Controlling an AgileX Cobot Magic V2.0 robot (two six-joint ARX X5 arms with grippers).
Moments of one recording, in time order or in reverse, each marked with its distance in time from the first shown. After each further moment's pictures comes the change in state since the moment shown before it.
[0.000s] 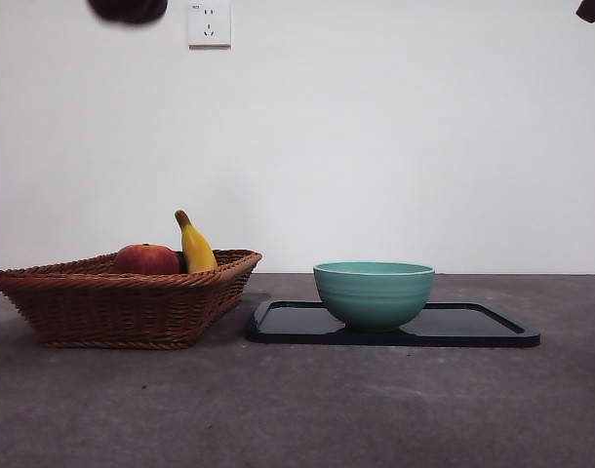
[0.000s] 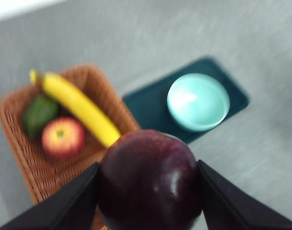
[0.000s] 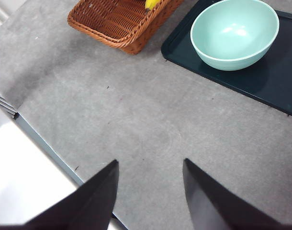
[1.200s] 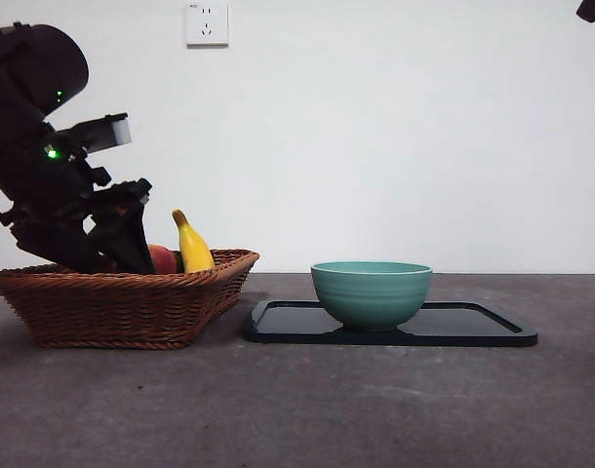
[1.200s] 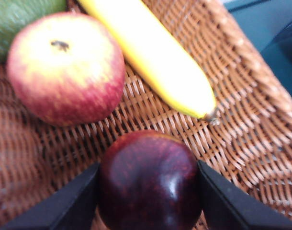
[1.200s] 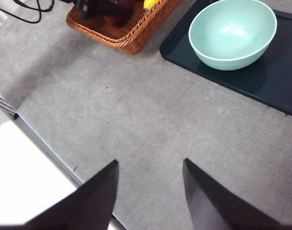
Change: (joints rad) left arm 0.127 0.307 -0.622 0.845 -0.001 0.037; right arm 0.000 0.000 0.000 0.000 0.000 0.000
